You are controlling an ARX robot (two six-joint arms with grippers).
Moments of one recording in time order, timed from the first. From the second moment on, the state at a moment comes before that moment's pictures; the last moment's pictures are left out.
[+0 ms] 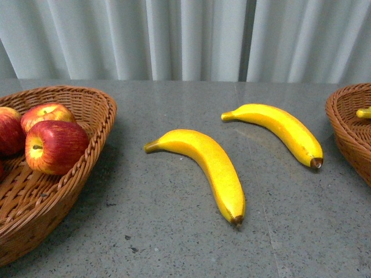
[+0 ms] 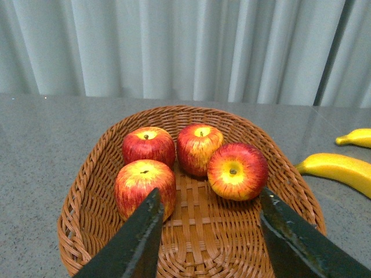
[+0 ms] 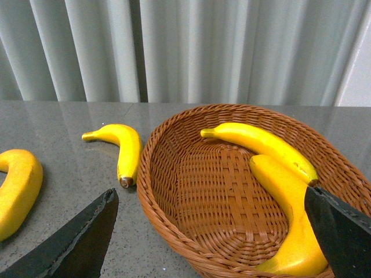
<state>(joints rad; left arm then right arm) 0.00 0.01 0.02 0.00 0.00 -0.01 0.00 0.00 0.01 0.00 0.00 -0.01</state>
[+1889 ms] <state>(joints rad) 0.00 0.01 0.02 0.00 0.00 -0.01 0.25 1.29 0.88 0.36 -0.12 0.12</state>
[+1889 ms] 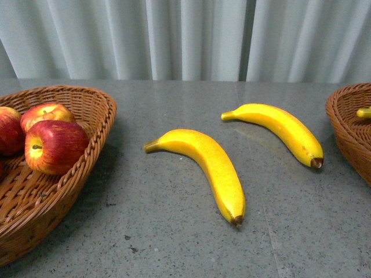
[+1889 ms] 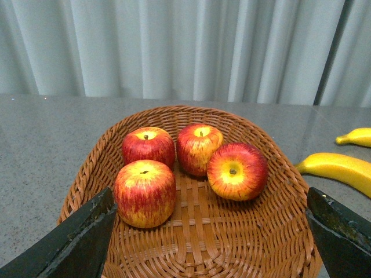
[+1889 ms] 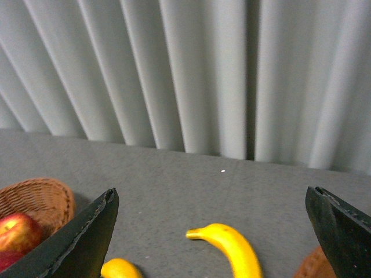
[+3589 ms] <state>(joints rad) 0.00 0.01 0.02 0.00 0.00 -0.01 0.57 1.91 1.18 -0.14 0.02 -0.04</state>
